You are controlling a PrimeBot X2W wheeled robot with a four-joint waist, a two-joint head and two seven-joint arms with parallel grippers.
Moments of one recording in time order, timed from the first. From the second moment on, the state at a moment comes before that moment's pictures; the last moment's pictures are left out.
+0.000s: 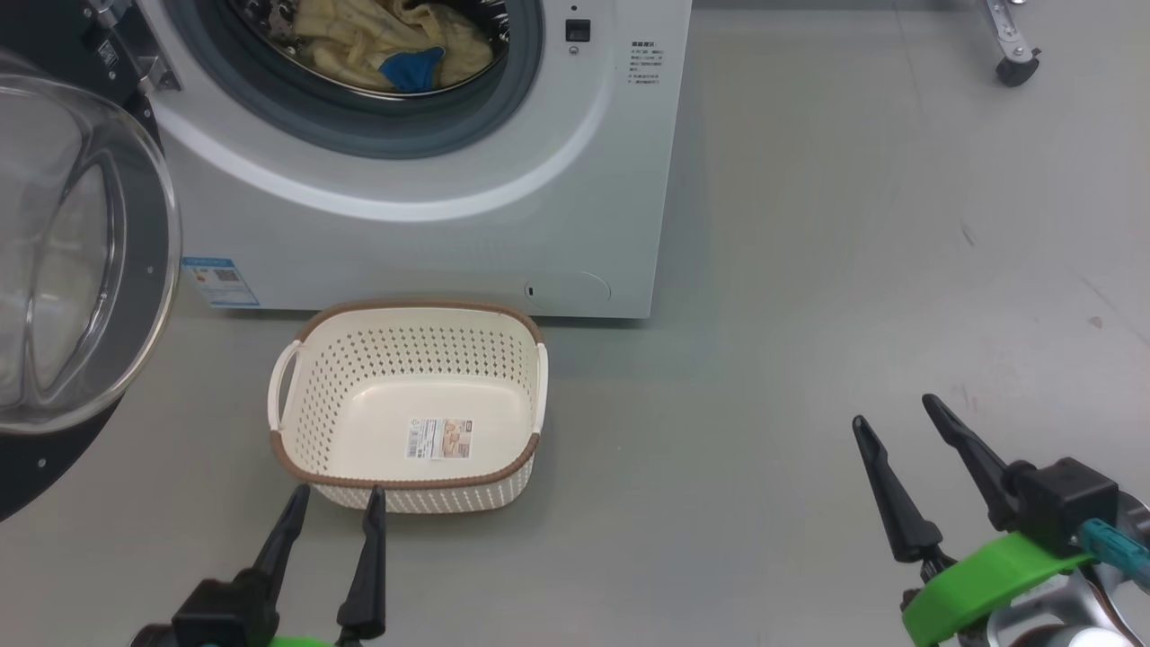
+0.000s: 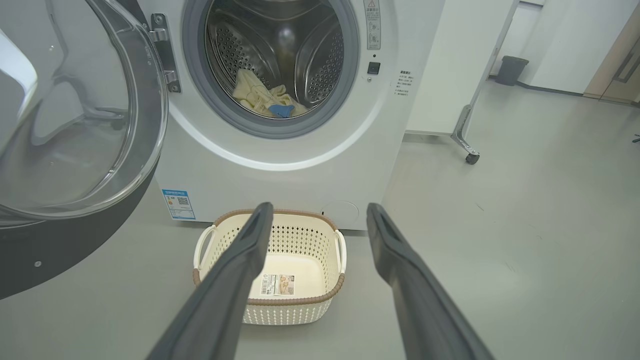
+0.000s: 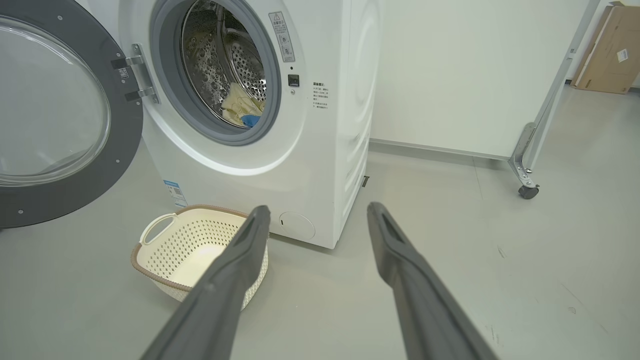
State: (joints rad) left arm 0.02 0.39 -0.49 -0.11 -0.48 0.25 -0.18; right arm 0.14 -0.04 -0.01 -0.17 0.08 0.13 0.02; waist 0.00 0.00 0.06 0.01
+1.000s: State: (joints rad) left arm 0.01 0.39 -0.49 -0.10 -0.49 0.25 -0.20; right arm 0.15 -0.04 -0.03 -0.17 0.08 0.13 0.02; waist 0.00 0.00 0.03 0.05
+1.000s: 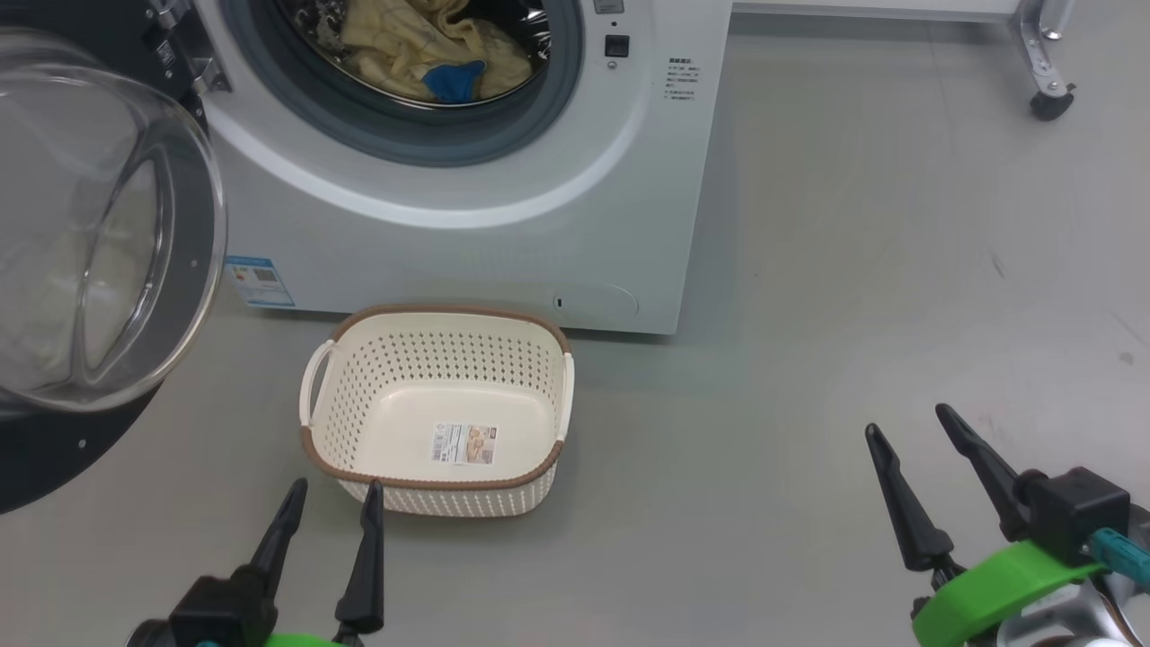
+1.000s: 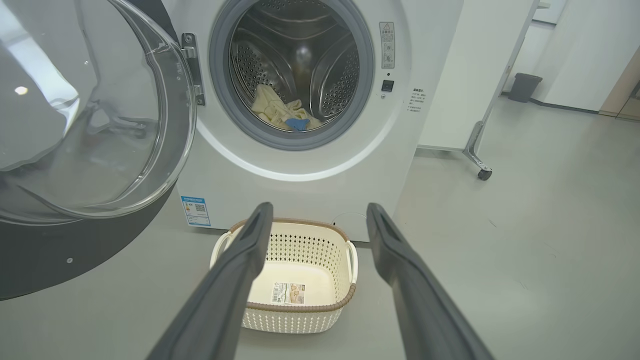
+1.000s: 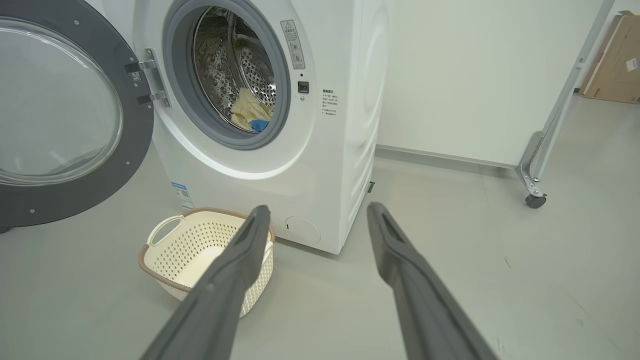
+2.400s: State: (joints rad) left arm 0.05 0.34 -0.41 -0.15 -0.54 0.25 -0.24; right arm 0.17 -0.04 0.03 -0.16 0.10 0.13 0.02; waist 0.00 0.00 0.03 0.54
